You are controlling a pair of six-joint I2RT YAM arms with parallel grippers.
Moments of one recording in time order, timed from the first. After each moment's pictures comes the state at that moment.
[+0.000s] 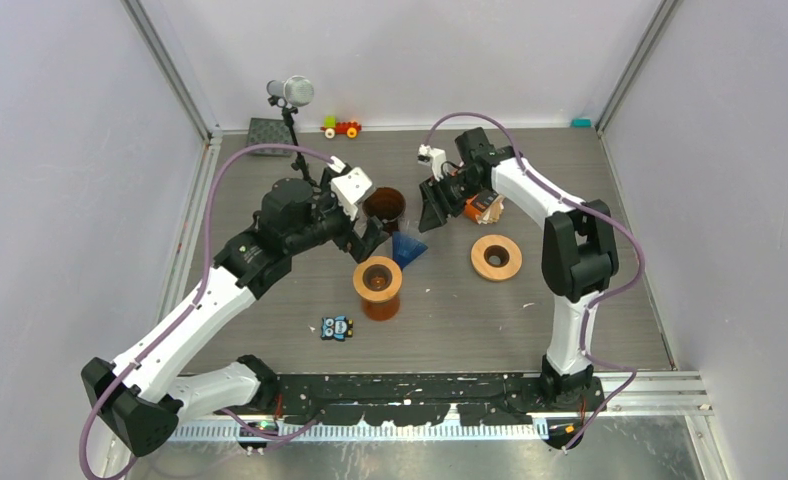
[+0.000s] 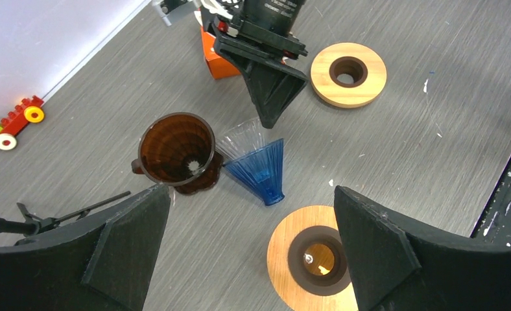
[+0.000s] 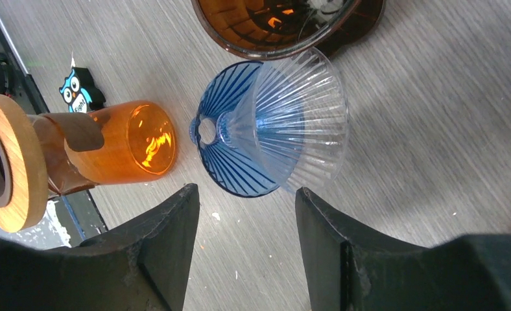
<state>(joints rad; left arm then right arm) -0.64 1.06 1.09 -0.34 0.23 0.18 0.36 1.97 1.60 -0.75 -0.72 -0.27</state>
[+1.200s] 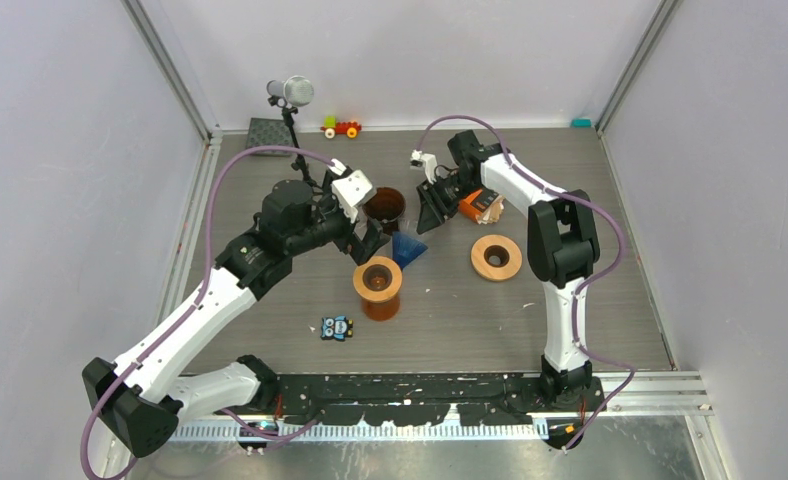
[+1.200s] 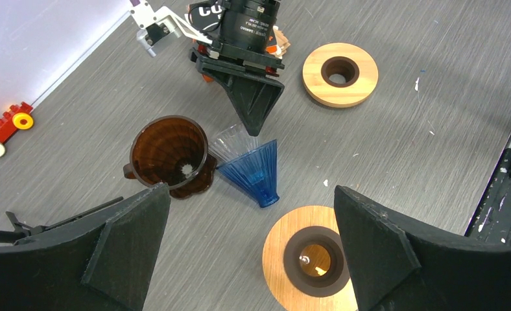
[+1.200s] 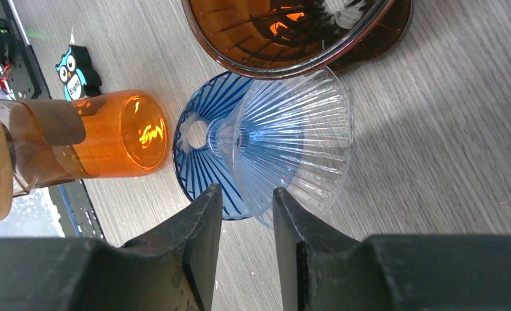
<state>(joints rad) -0.63 1.06 1.06 -0.31 0.27 0.19 0.36 2.13 1.74 -0.85 -0.81 -0.41</state>
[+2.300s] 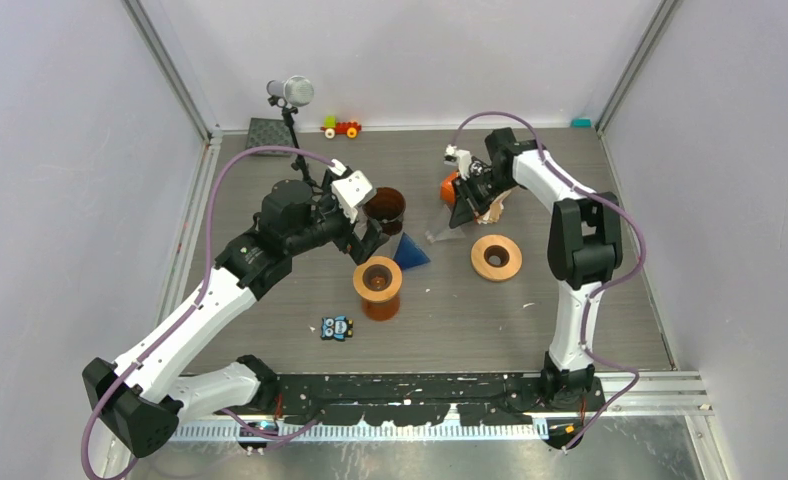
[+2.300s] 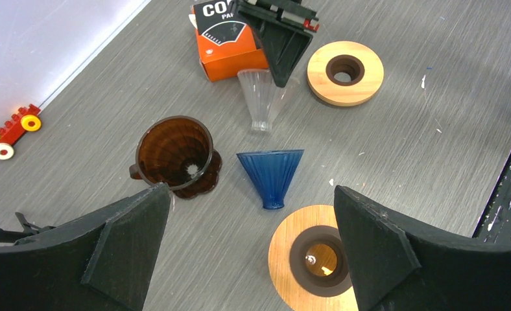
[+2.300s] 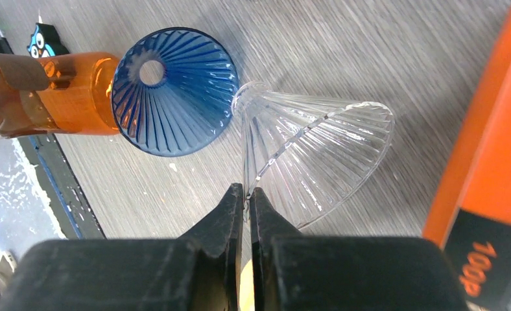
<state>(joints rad) -0.63 1.06 1.06 -0.30 0.27 0.21 0.22 2.07 1.67 -0.93 -0.79 -0.50</state>
